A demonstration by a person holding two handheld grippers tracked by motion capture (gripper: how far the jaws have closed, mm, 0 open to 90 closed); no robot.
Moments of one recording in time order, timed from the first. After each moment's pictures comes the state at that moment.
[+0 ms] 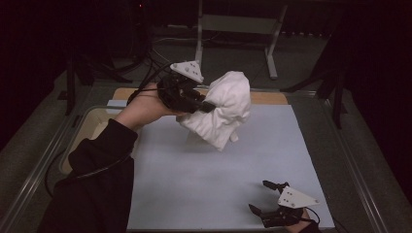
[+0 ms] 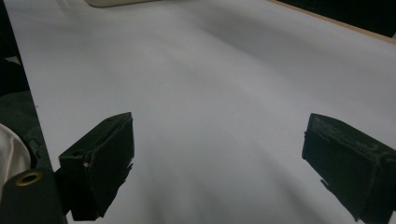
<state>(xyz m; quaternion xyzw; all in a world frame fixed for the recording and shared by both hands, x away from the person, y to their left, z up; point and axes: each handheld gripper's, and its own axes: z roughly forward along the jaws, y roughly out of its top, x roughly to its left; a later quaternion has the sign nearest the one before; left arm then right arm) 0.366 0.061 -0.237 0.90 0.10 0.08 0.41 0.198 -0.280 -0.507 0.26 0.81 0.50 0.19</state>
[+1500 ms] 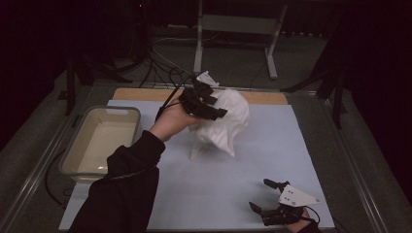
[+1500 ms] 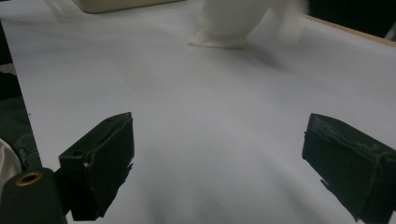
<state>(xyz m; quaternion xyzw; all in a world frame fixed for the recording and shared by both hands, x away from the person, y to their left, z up) 0.393 0.022 -0.299 0.87 0.25 0.10 0.41 0.200 -0.281 -0.507 0.27 0.80 0.50 0.19</state>
